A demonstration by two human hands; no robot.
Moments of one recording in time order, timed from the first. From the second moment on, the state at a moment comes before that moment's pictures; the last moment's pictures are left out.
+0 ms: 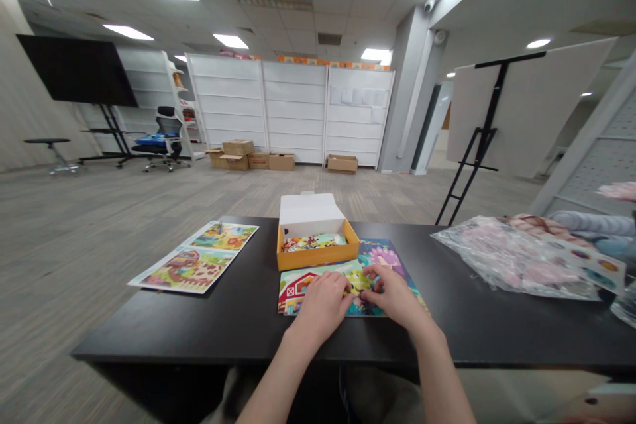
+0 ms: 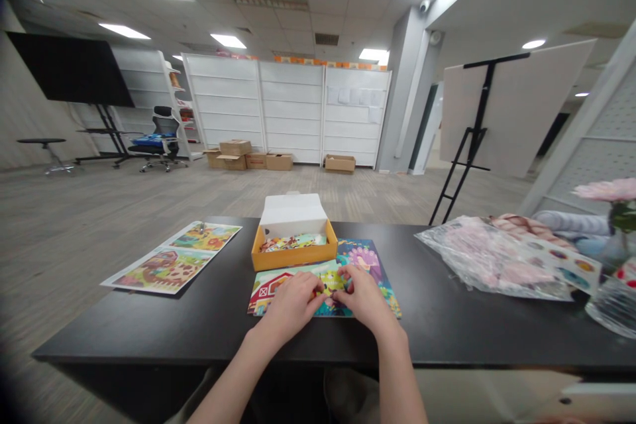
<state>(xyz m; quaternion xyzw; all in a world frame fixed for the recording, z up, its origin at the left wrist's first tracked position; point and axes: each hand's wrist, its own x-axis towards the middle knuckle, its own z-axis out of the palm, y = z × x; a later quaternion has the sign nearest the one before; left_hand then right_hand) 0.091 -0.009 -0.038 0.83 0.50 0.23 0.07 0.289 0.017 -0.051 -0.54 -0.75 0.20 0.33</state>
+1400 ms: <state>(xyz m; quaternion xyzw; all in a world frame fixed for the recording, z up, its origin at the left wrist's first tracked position) 0.014 0.034 -0.028 0.61 0.63 0.48 -0.09 0.271 0.013 -0.050 -0.57 -0.78 0.10 0.25</state>
